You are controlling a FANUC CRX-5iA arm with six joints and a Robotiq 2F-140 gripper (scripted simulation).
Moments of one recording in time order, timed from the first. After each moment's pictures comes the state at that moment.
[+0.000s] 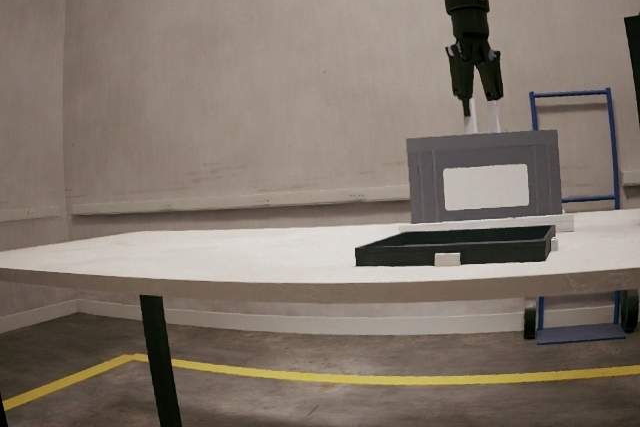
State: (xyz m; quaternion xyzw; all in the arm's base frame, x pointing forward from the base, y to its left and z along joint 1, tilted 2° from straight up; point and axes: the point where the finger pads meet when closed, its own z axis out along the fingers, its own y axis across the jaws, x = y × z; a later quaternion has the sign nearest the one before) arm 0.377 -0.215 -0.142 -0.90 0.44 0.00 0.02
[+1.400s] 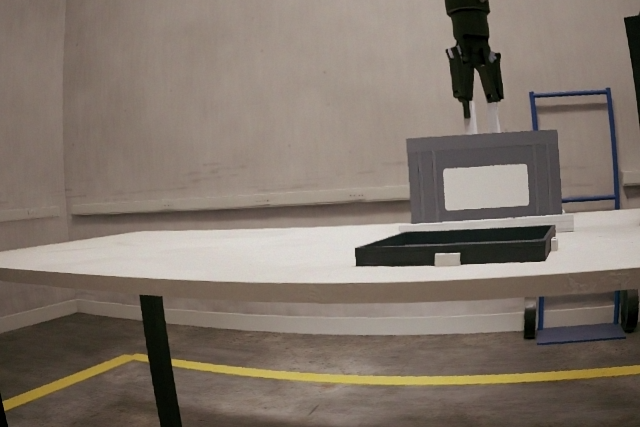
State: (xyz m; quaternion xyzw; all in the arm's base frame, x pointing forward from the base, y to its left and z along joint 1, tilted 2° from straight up) arm 0.377 -0.215 -0.146 -0.90 0.44 0.00 0.02
